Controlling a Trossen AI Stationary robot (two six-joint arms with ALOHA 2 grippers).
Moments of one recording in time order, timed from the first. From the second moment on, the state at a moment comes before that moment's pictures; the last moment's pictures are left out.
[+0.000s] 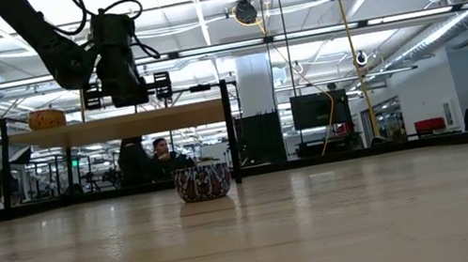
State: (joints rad) left arm 0.59 1.64 0.77 0.85 -1.08 -0.08; right arm -0.08 0.95 0.83 0.31 -0.34 0.71
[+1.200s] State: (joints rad) left arm 0.57 1.64 0.77 0.79 -1.04 -0.07; right arm -0.08 0.95 0.83 0.32 -0.34 0.72
